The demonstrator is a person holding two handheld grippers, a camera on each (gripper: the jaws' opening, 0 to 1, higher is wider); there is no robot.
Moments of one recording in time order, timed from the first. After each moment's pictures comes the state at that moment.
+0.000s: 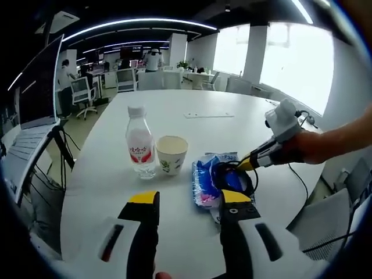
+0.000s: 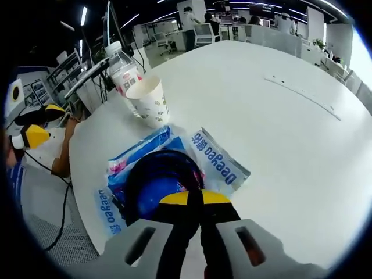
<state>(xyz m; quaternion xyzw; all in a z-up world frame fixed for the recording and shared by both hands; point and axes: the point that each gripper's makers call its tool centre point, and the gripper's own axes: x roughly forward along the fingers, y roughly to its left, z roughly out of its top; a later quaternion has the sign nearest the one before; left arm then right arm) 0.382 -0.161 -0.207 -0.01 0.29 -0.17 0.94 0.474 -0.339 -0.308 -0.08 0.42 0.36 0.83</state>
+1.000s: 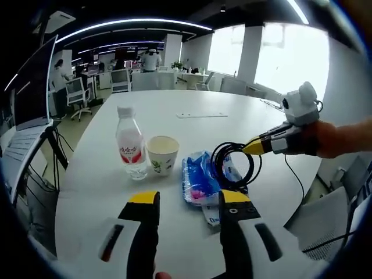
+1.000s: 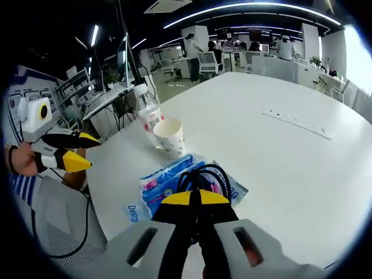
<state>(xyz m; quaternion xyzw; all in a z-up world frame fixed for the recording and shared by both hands) 0.381 -0.174 -0.210 -0.01 0.29 -0.19 0.94 0.448 -0.329 -0.237 -0.04 0.34 0.37 0.86</state>
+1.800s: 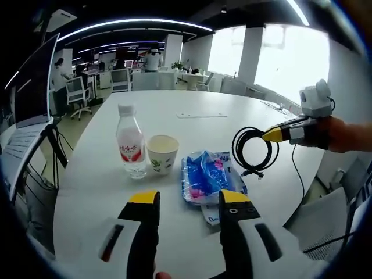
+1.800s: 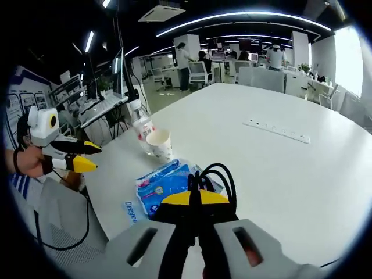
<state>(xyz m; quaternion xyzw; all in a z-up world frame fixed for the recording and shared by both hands) 0.377 -0.175 -0.209 -0.02 0.29 -0.19 0.94 0.441 -0.380 -0.201 -0.04 0.31 0.33 0.89</state>
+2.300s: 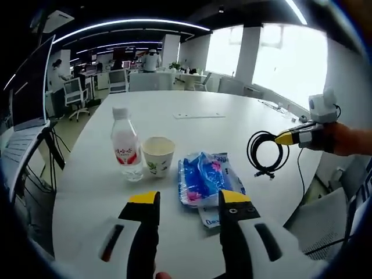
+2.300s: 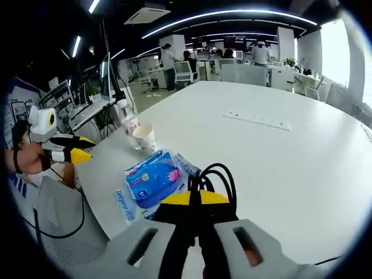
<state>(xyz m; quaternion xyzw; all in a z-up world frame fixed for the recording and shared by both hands) 0.380 -0.182 -0.208 -0.02 0.29 -0.20 0.94 0.424 -0.430 -0.208 -0.03 0.32 0.29 0.90</state>
